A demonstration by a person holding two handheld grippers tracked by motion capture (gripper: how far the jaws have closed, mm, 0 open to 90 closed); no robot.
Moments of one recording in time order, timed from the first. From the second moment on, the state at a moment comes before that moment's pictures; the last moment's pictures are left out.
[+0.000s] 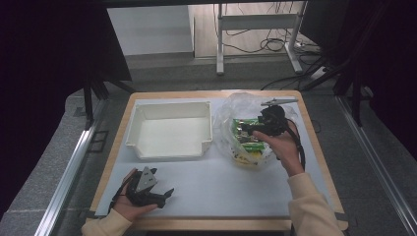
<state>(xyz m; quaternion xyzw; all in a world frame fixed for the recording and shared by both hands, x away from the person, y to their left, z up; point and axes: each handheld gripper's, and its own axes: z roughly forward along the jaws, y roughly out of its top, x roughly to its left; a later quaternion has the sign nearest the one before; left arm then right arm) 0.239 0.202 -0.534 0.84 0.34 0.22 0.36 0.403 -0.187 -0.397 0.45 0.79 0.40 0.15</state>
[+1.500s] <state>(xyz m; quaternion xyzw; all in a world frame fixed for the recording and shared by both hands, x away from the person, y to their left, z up) 0.238 0.202 -0.534 0.84 0.34 0.22 0.36 0.462 -0.211 -0.435 0.53 0.78 0.32 0.11</state>
